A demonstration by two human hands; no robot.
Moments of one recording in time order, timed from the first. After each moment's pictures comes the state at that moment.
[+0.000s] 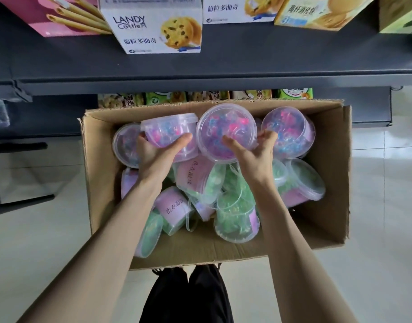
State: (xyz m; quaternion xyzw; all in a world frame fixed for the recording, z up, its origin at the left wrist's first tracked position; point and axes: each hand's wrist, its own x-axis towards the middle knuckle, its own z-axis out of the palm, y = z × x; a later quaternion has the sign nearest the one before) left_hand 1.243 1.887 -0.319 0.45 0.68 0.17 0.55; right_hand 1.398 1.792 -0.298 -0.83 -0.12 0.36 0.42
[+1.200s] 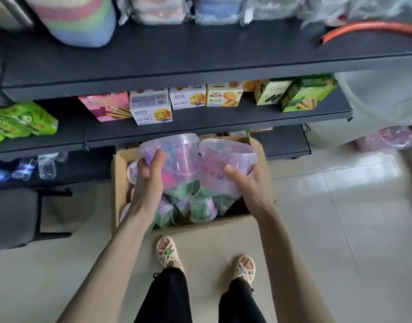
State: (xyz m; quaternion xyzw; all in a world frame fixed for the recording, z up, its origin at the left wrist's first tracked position) left_hand 1.222 1.750 -0.014 0.51 0.57 0.23 0.60; right_hand 1.396 1.634 -0.020 -0.66 -0.21 0.41 0.59
